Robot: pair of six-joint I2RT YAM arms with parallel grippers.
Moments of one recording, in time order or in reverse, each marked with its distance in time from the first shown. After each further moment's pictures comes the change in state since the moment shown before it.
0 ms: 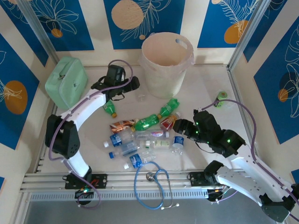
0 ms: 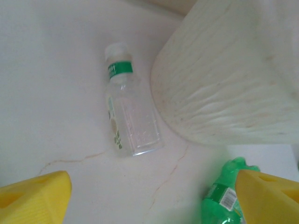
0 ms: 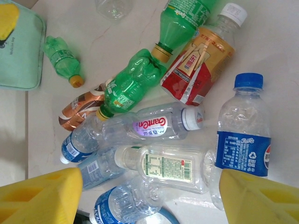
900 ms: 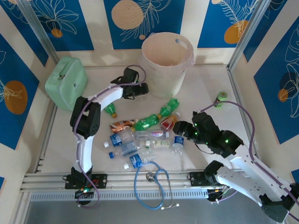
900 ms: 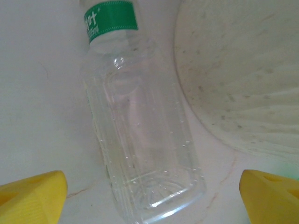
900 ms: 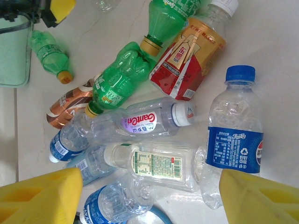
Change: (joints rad) left arm -0.024 0.416 0.240 -0.027 0.026 0.035; right arm 0.000 0.000 -0.036 0.007 0.000 0.001
